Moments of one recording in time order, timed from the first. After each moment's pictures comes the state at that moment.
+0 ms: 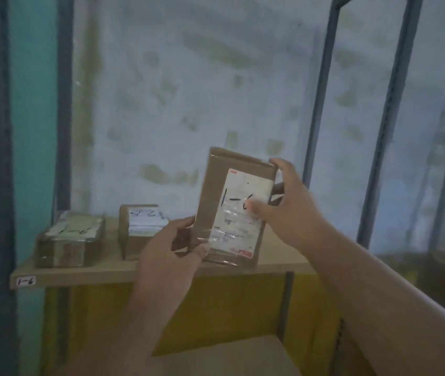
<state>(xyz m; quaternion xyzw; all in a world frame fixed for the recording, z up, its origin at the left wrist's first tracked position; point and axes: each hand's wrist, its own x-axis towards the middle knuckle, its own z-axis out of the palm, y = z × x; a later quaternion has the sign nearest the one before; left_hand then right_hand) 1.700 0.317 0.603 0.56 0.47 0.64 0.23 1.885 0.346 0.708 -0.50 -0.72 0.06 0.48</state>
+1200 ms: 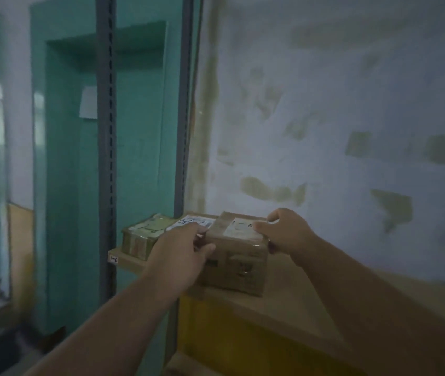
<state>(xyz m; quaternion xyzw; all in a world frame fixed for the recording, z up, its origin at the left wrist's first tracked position) 1.701 0.380 0.626 0.41 0.79 0.43 -0.12 1.818 0.565 0.674 -0.36 -0.84 0.28 0.30</state>
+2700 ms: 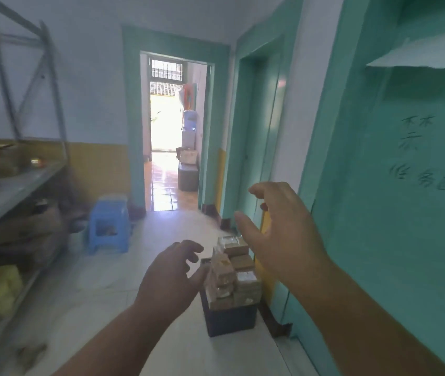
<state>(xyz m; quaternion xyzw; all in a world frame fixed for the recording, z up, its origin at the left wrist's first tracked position) 1.140 -0.089 0.498 0.03 0.92 0.34 -0.20 1.160 0.096 0.612 0.18 -0.89 0.26 0.32</state>
